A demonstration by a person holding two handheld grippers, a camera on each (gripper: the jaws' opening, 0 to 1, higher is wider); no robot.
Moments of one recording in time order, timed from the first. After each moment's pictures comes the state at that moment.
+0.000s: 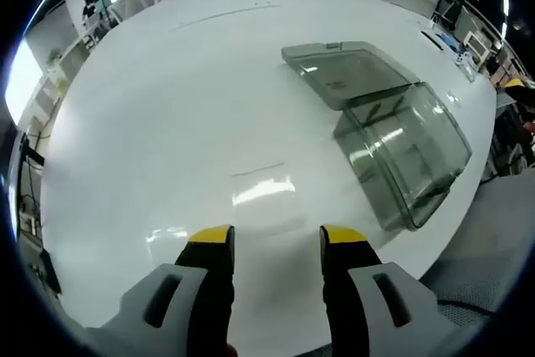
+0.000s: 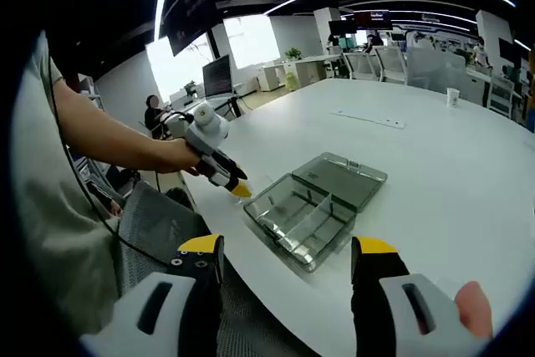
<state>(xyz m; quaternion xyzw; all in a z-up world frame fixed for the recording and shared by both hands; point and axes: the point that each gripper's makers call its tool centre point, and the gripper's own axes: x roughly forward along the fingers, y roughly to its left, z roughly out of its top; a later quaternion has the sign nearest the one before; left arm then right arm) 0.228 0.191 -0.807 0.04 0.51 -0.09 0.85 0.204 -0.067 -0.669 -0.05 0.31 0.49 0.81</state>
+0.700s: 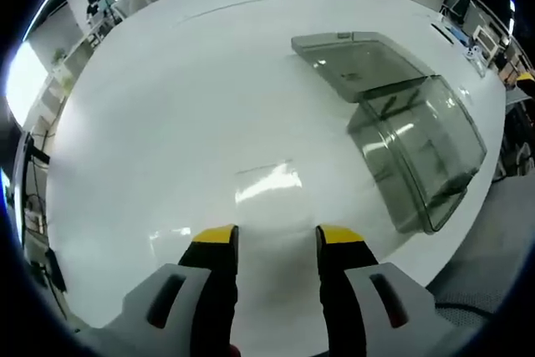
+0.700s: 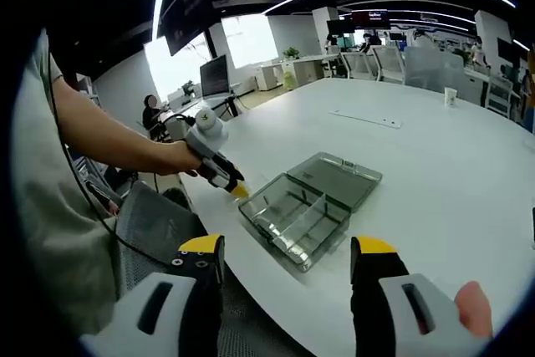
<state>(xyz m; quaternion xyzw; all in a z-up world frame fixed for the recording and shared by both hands) 0.231 0.197 -0.816 0.06 0.52 -0.07 0.85 0.211 -0.072 -0.670 -0.05 0.31 0.48 0.82</state>
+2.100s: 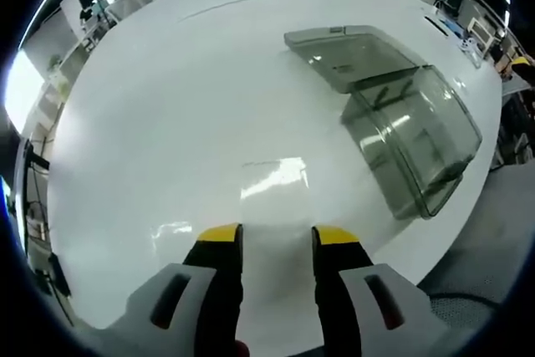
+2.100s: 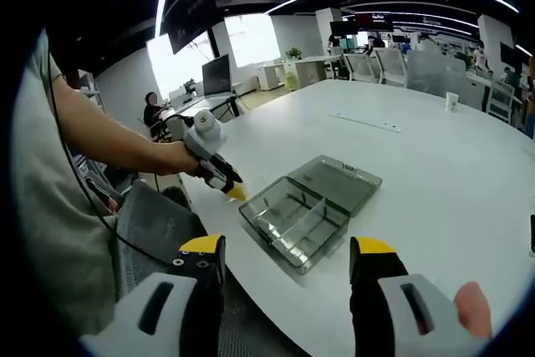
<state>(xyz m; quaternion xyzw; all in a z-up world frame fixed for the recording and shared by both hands) 0.223 0.199 -0.814 0.07 0.53 -0.09 0.84 0.211 -0.071 -0.664 -0.06 0.31 0.49 0.82</state>
